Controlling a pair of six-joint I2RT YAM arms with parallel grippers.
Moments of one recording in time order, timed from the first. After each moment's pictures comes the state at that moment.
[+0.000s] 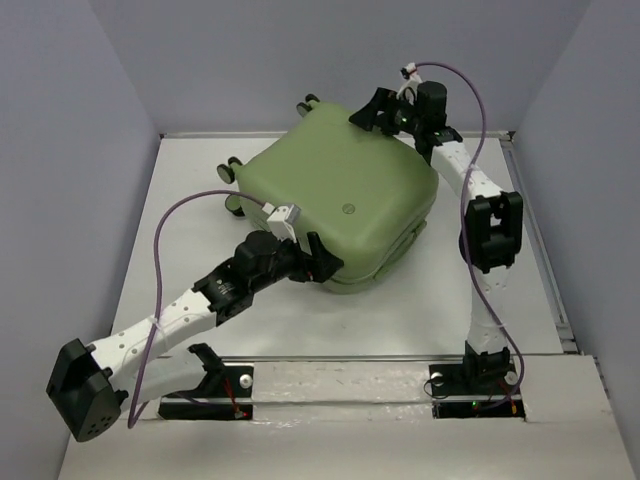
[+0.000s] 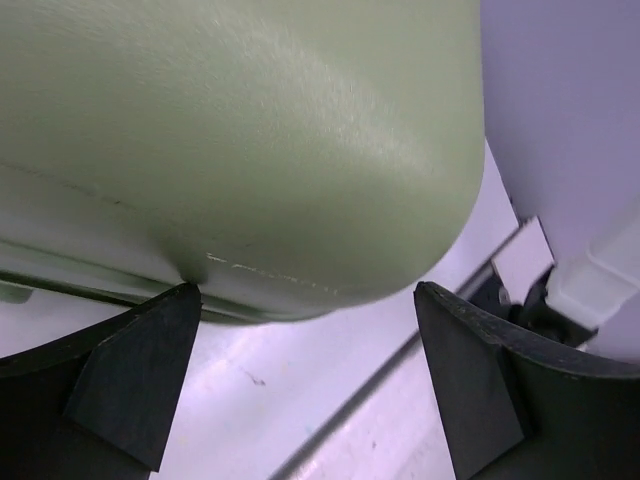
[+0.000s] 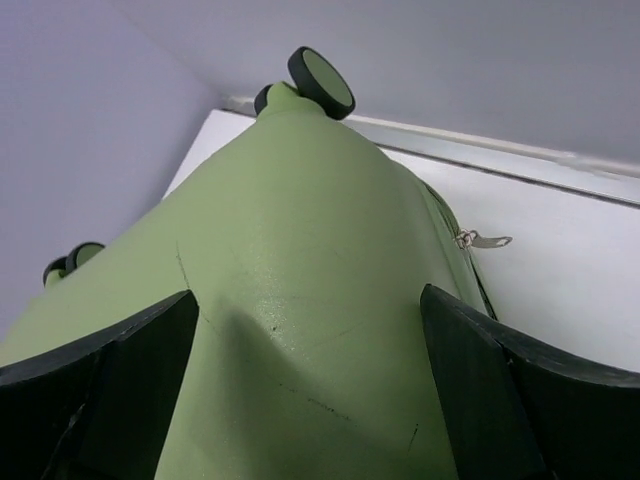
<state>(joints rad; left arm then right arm) -0.77 0.95 0.65 0.00 0.04 -0.69 0.19 2.17 1.95 0.00 -0.56 0.49</state>
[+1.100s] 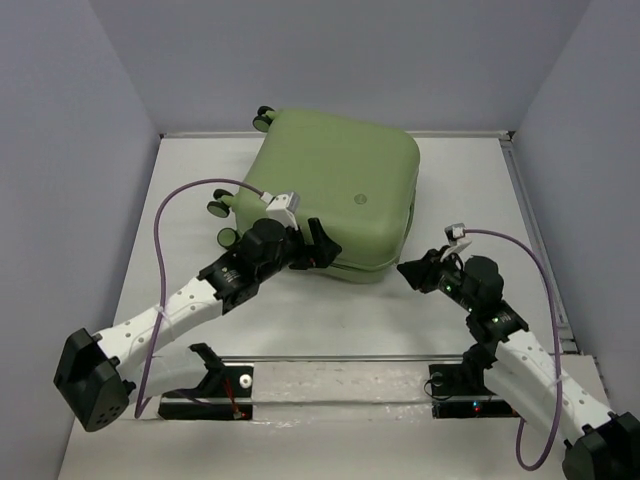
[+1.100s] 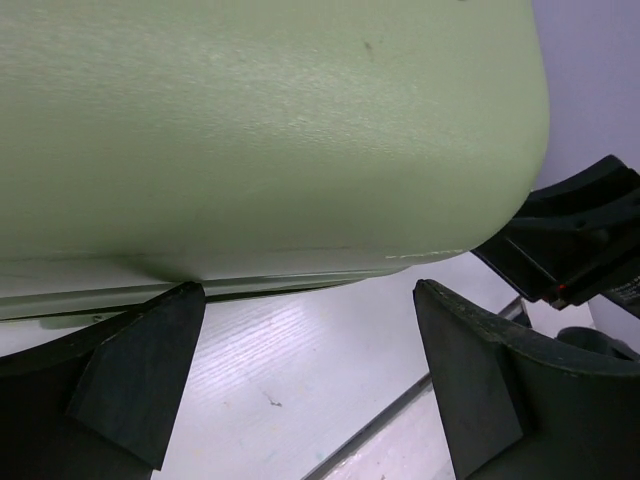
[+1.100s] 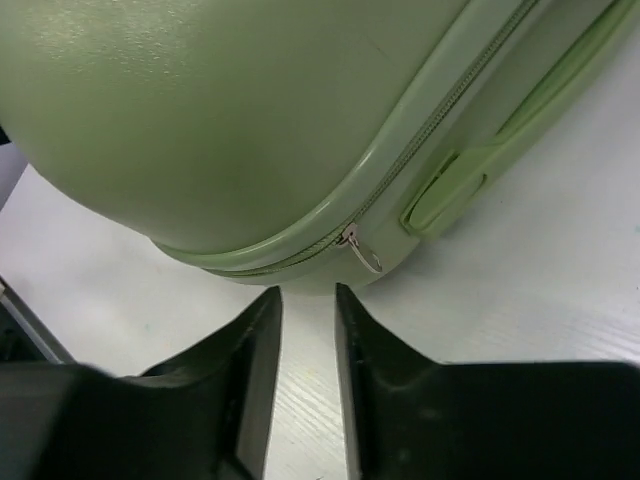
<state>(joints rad) -0.80 1.06 0.75 -0.08 -0.04 -0.70 0.39 0.61 0.30 0.13 -0.30 0.43</state>
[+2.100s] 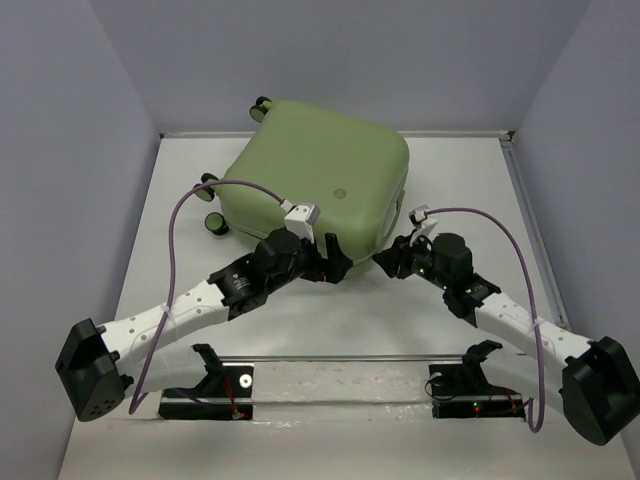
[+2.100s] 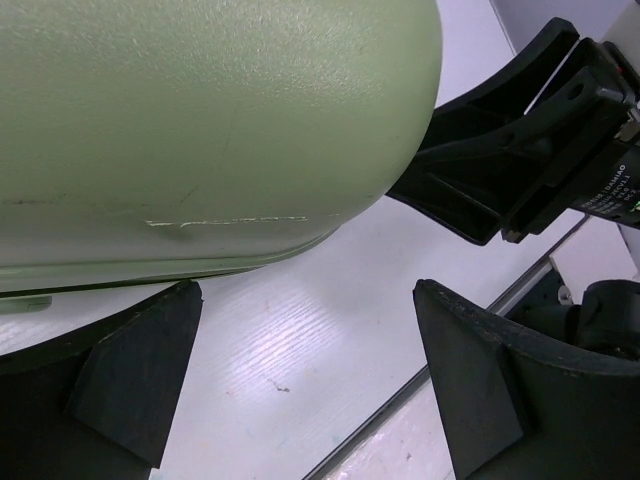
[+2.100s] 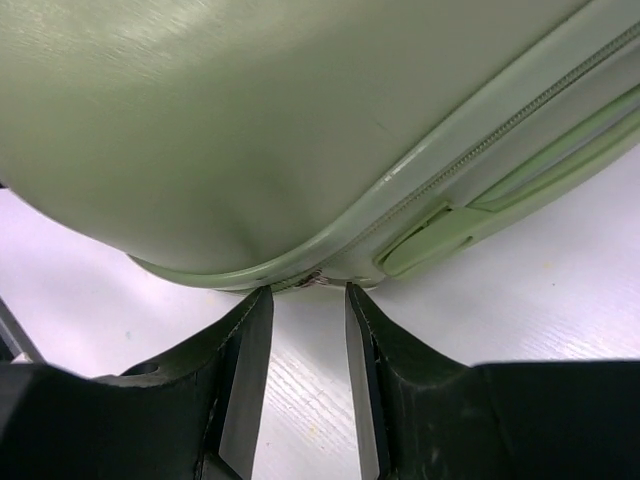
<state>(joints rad) -0.92 1.05 0.75 -0.08 -0.11 -0.61 0.54 0.98 0.44 0.27 -0.23 0.33</state>
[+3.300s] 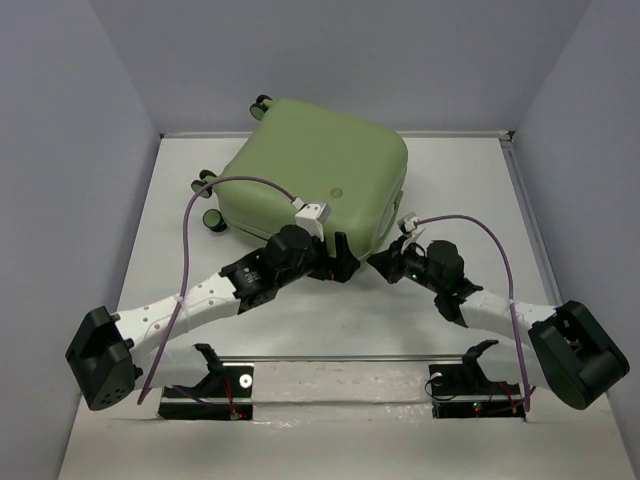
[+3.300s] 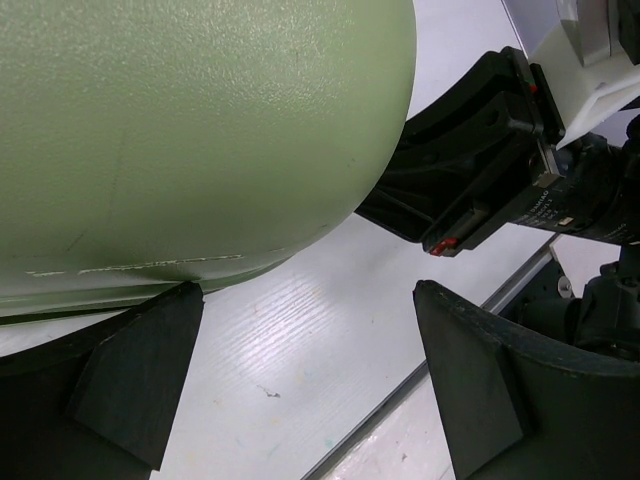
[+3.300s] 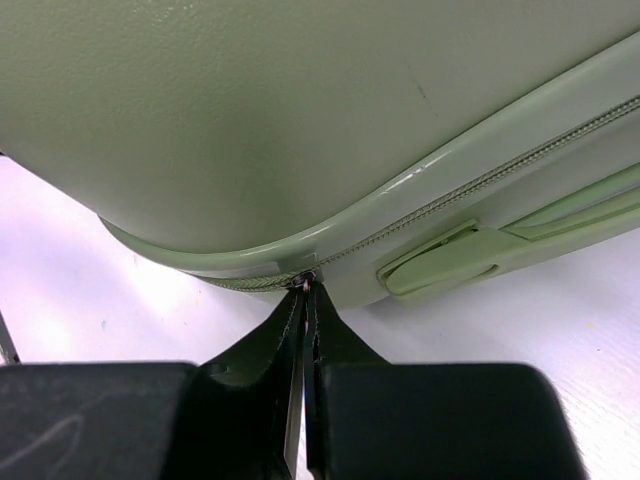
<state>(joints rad) -0.92 1.16 0.79 -0.06 -0.08 -0.61 0.54 1.21 0.33 0.67 -0.31 0.26</state>
